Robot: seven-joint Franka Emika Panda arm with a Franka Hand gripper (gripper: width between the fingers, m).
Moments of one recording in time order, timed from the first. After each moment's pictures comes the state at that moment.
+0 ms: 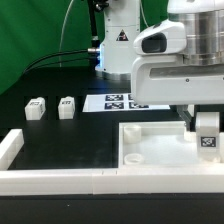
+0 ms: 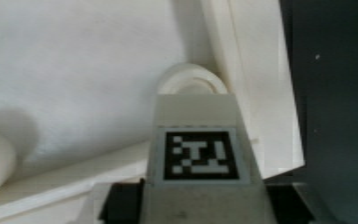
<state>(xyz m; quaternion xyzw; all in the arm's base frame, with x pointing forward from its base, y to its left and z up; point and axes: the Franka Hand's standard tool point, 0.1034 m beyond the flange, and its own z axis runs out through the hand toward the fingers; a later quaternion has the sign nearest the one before) 0.634 0.107 0.080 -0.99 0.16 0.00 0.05</state>
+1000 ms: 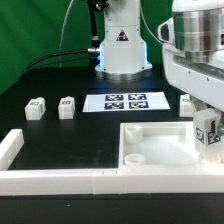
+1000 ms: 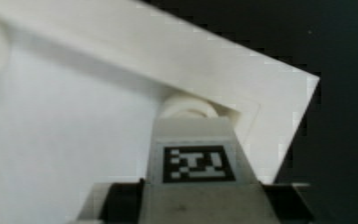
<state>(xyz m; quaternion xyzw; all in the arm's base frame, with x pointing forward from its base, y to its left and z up) 0.625 0.116 0.078 -0.80 0.60 0.02 0.04</state>
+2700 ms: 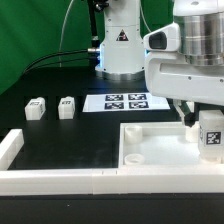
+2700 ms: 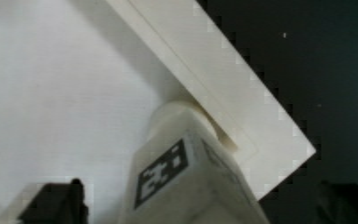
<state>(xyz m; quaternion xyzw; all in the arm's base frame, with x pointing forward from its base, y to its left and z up) 0.624 0.118 0.075 -0.96 0.27 0.01 0.05</state>
